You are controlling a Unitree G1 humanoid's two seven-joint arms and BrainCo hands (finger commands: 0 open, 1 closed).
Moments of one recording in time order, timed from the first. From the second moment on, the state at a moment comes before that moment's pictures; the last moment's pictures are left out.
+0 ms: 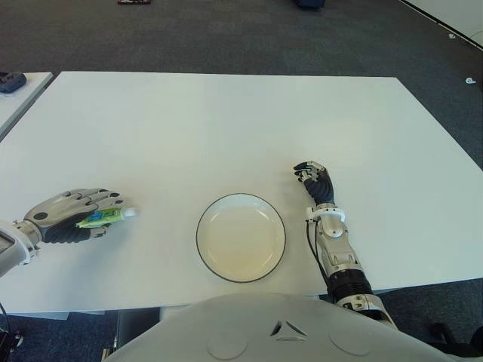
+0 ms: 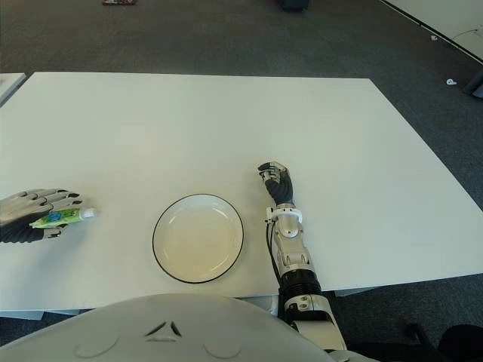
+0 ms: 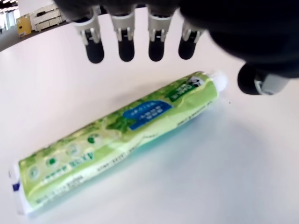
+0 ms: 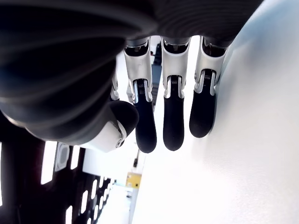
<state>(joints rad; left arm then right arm) 0.42 1.12 0.09 0.25 0.75 -0.67 -0.01 -0.02 -0.08 0.00 0.41 -0.14 -0.24 -0.13</state>
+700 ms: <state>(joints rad) 0.42 1.05 0.07 0.17 0.59 -0.37 -0.26 0.00 -0.08 0.00 0.40 -0.14 -0.25 -0.13</state>
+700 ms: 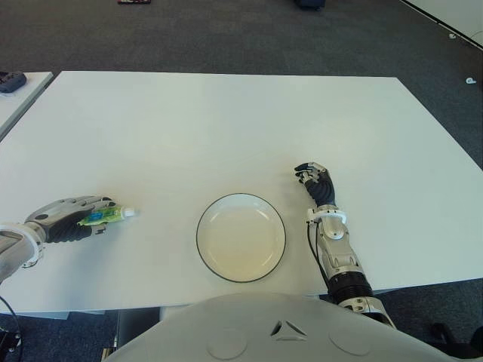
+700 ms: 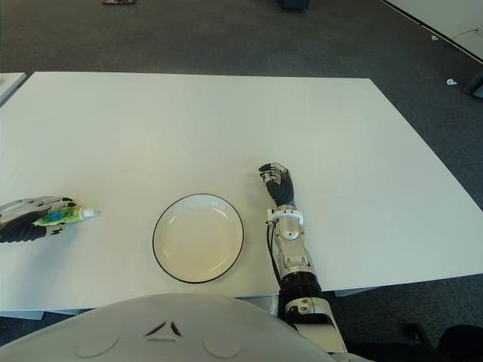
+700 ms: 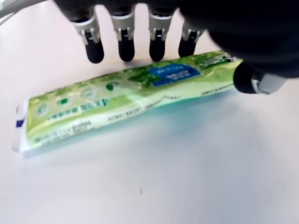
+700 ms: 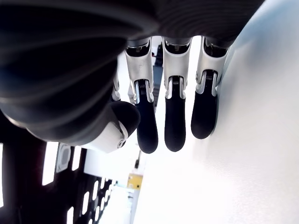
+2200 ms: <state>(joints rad) -0.01 0.94 -0.16 0.73 0.61 -0.35 -0.09 0.03 -0.11 -0.02 0.35 -0.15 -0.23 -0.15</state>
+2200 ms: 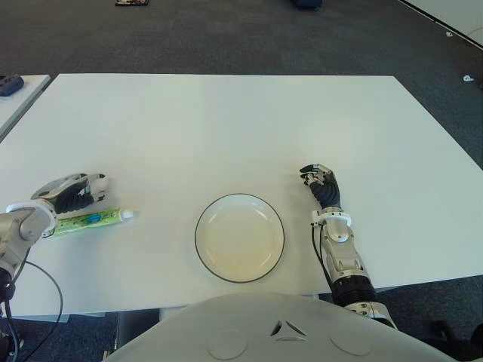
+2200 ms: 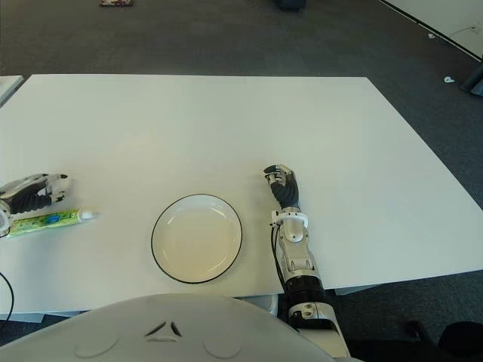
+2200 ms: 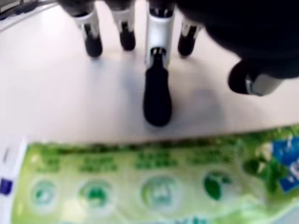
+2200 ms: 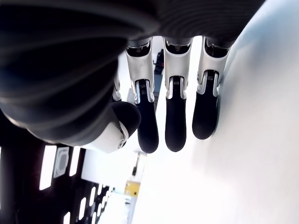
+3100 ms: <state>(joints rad) 0.31 1.08 0.12 0.24 0.41 -0.34 -0.22 0.03 -0.11 -0.02 0.35 -0.15 -0.22 -0.15</state>
